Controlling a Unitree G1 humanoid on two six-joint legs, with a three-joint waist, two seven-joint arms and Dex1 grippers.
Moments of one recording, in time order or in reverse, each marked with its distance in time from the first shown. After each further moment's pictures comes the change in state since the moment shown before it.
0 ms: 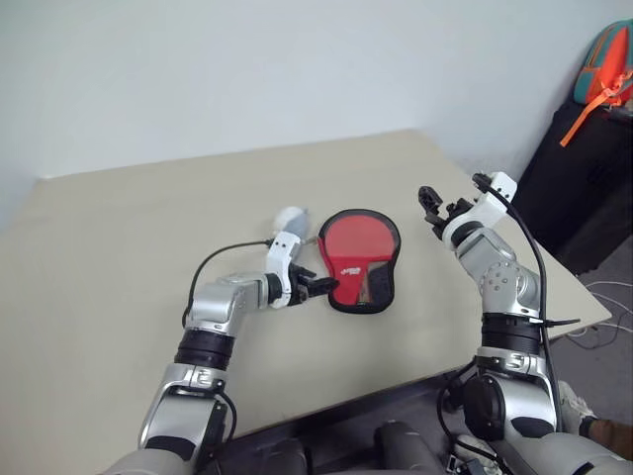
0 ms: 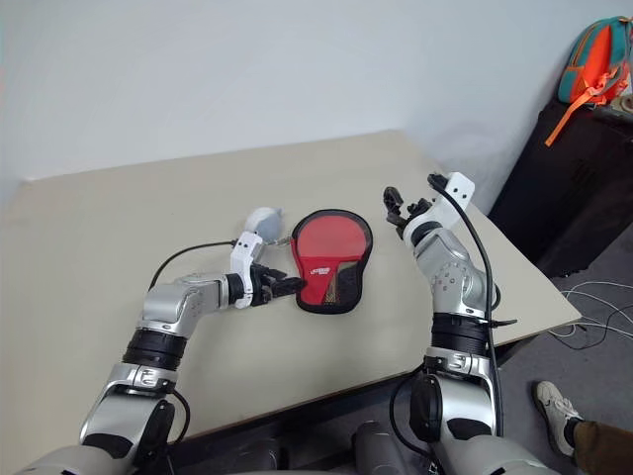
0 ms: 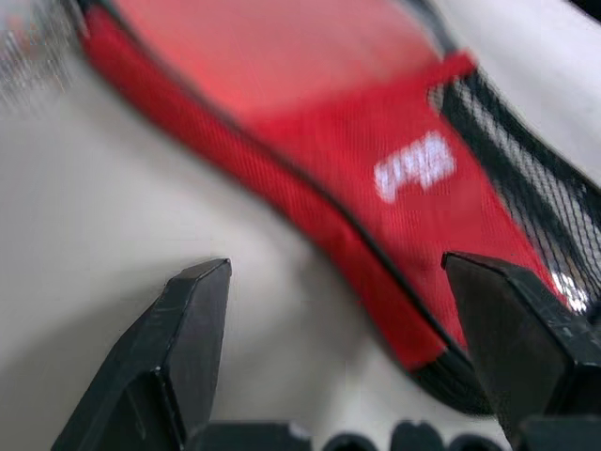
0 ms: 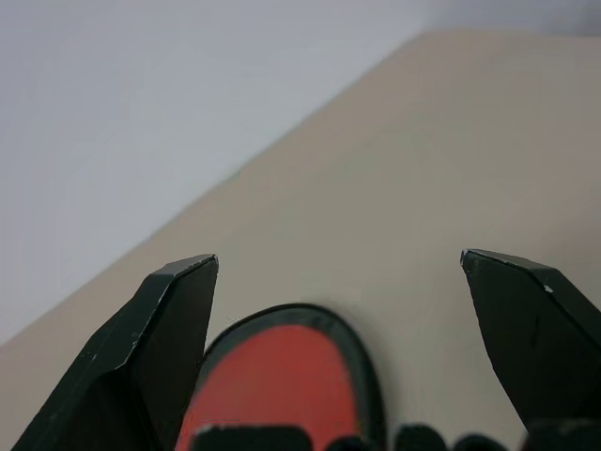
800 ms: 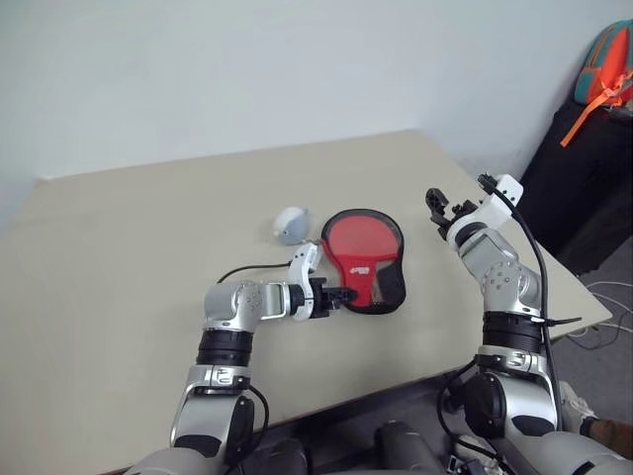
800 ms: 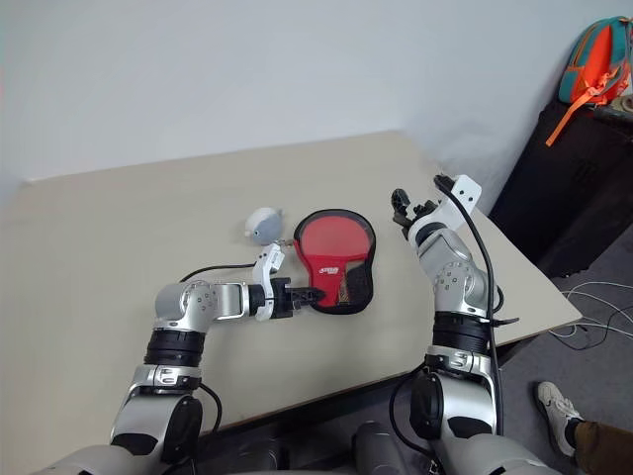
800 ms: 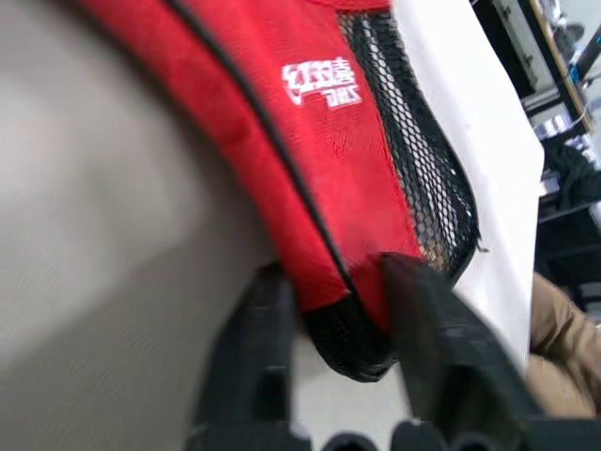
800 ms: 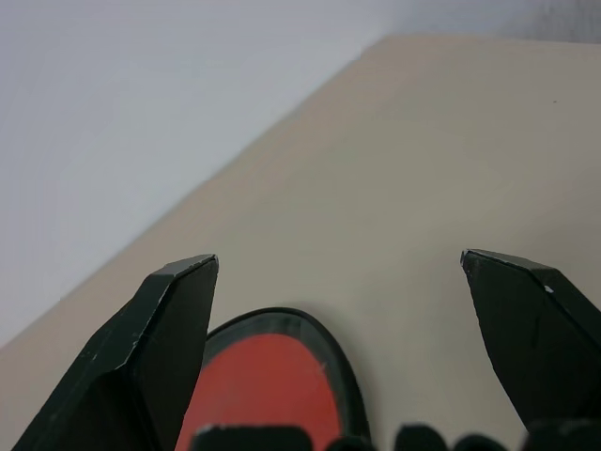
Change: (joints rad) left arm -0.007 -0.146 0.138 -0.023 -0.159 0.324 0.136; right arm 0.002 0.000 -0.005 0.006 -0.001 -0.005 -0.049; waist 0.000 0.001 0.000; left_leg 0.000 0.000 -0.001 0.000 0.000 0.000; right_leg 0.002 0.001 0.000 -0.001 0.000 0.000
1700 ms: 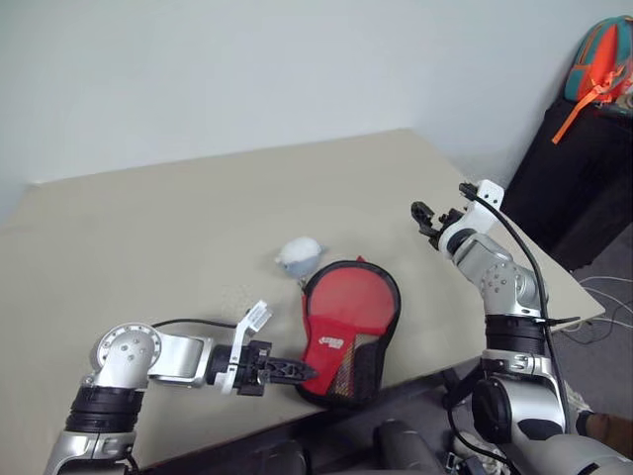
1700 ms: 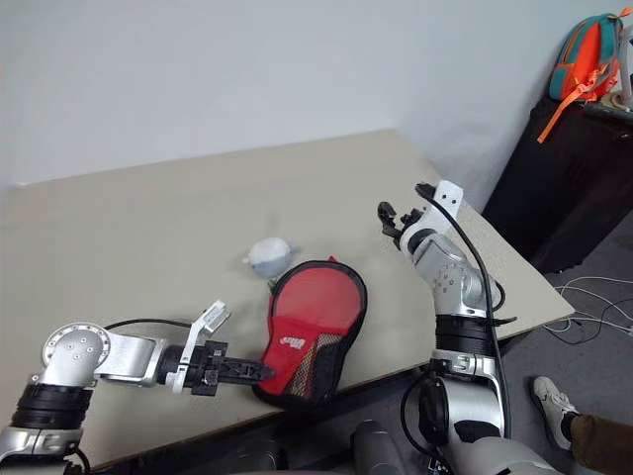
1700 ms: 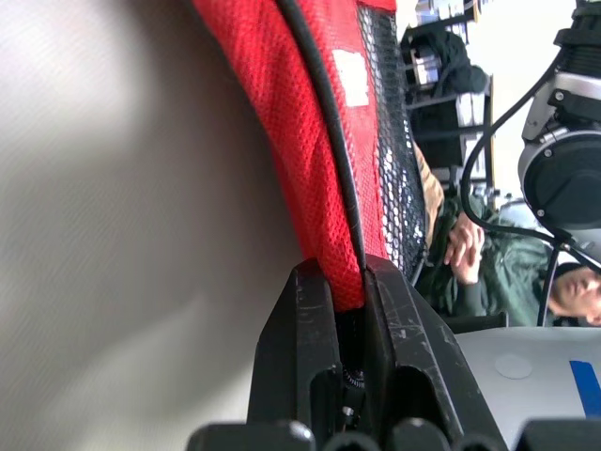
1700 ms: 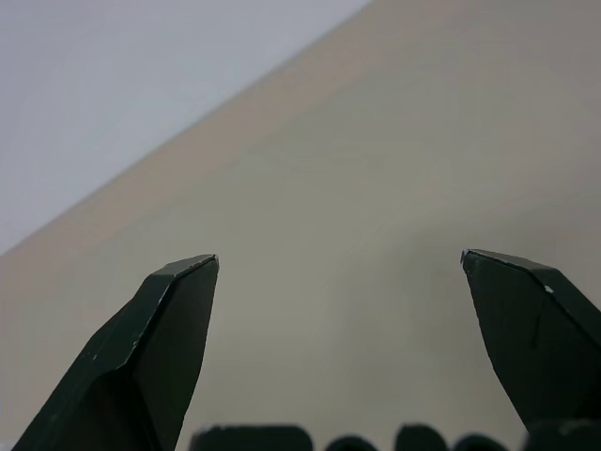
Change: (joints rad) left arm 0.391 0.535 -0.051 -0.313 -0.922 0.327 0.157; right arm 0.022 -0.049 0.097 -0.026 0.000 0.109 0.048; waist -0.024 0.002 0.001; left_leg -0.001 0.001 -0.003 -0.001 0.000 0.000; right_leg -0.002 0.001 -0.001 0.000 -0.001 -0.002
